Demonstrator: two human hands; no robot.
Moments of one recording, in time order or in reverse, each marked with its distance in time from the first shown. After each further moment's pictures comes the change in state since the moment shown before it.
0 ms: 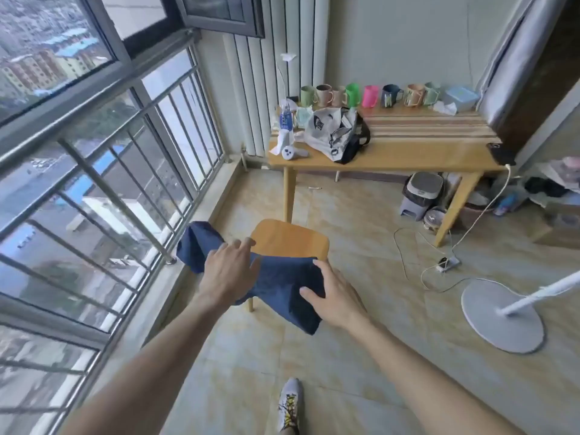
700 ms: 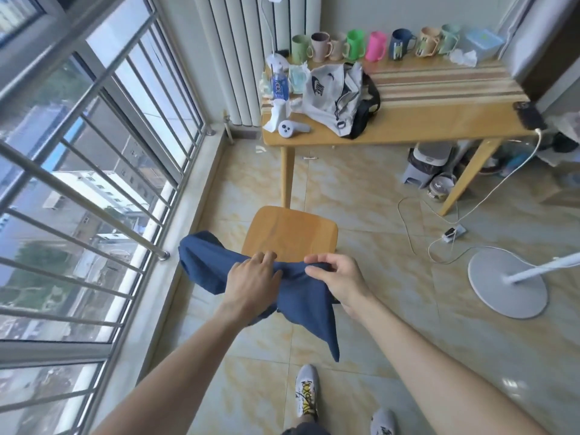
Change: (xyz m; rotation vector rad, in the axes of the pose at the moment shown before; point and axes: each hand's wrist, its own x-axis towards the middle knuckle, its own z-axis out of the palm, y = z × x) left_hand 0.100 -0.033 0.058 -0.074 -0.205 0.142; right_hand 0.141 -0.033 0.021 0.792 0.051 0.310
